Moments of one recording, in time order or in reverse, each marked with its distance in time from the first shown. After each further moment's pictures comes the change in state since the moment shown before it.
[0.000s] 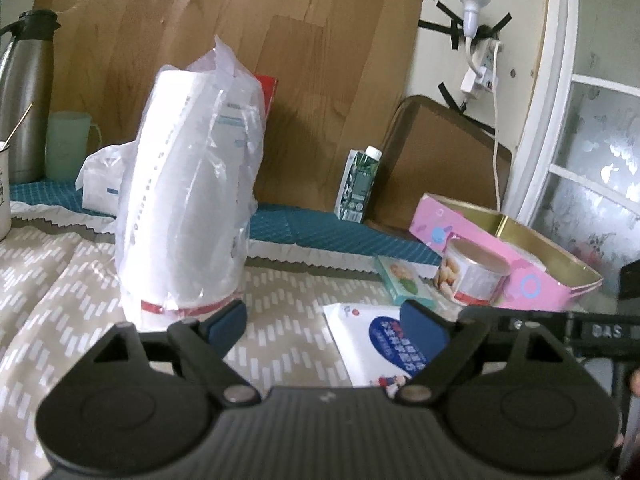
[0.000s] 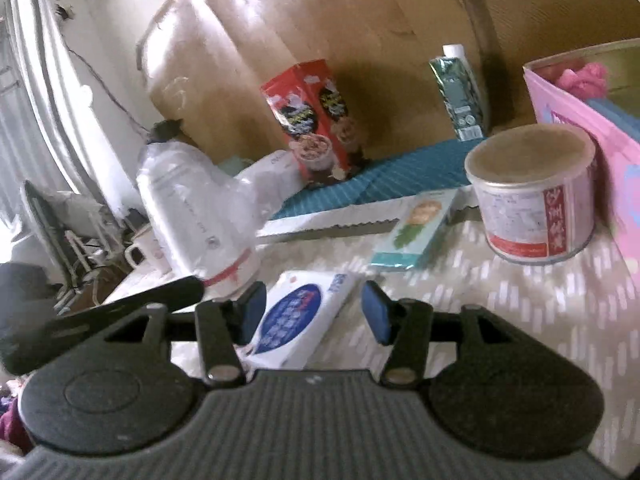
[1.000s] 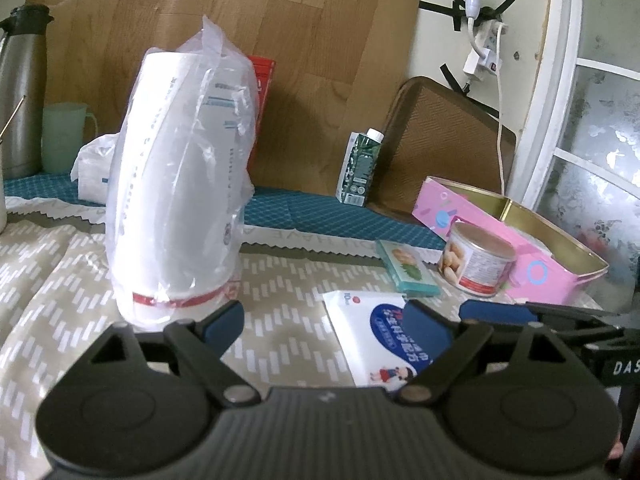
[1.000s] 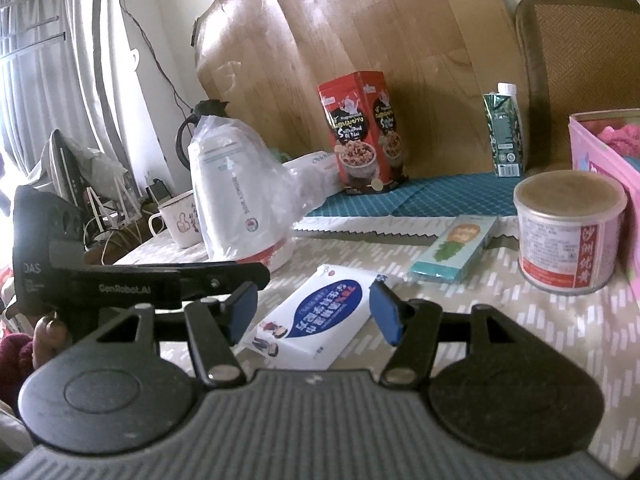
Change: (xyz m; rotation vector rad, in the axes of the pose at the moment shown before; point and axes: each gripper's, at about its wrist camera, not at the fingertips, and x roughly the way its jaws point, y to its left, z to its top) left arm 0.008 -0.003 0.001 0.010 0.047 0.004; right arm 0.004 0.020 -0.008 -0.166 0.003 0.022
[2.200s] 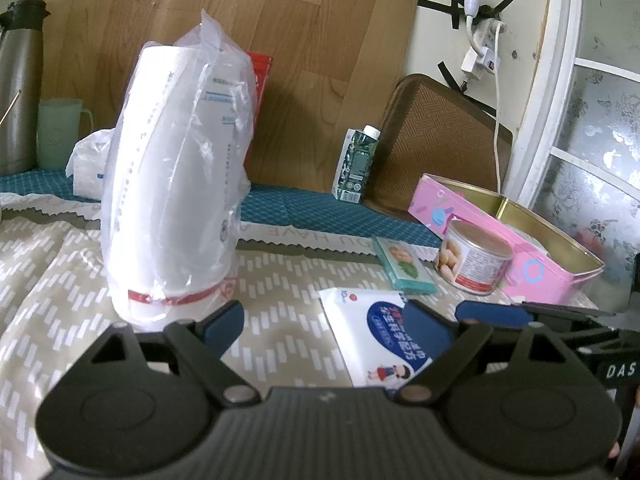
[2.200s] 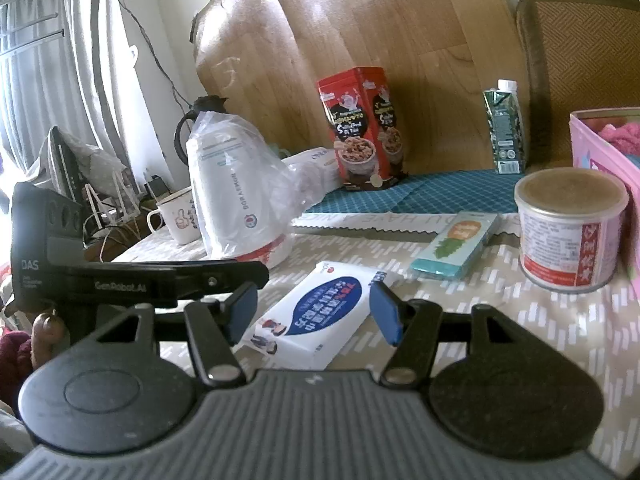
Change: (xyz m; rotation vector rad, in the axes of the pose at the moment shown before) left arm 0.002 0.001 -0.001 -0.006 0.008 -0.016; right arm 0.002 0.002 0.000 -0.004 0.012 -0.017
